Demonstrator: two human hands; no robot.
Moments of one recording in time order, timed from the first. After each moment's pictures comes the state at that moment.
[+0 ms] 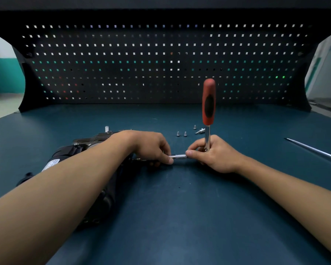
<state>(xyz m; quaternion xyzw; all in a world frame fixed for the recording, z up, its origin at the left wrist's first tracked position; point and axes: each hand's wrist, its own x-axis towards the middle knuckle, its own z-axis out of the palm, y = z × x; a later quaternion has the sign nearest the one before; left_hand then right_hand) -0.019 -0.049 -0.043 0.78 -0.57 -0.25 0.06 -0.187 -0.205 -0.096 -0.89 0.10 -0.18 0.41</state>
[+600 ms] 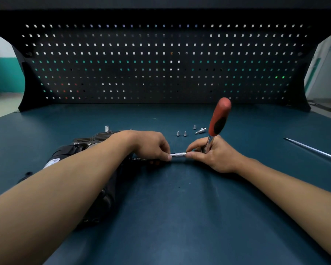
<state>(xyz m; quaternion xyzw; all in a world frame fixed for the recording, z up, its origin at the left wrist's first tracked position) -0.016 -0.050 -0.045 0.79 -0.57 -0.22 0.06 -0.183 -0.216 -0.104 -0.91 0.06 -0.22 0.35</state>
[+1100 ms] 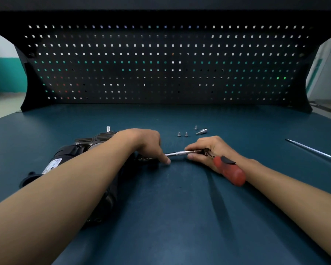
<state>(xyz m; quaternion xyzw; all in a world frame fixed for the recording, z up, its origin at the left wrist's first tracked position) -0.012 -0.051 -0.040 0.87 -0.48 -0.14 -0.02 -0.185 -0.203 -0.094 -0.94 0.02 -0.26 0.22</state>
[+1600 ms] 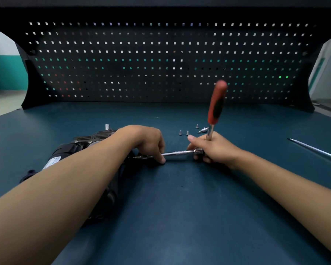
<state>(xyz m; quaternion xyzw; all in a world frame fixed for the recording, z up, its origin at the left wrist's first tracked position) -0.012 -0.049 -0.035 0.84 -0.52 -0.15 -0.04 -0.171 -0.204 -0.090 -0.85 0.21 -0.15 0.46</state>
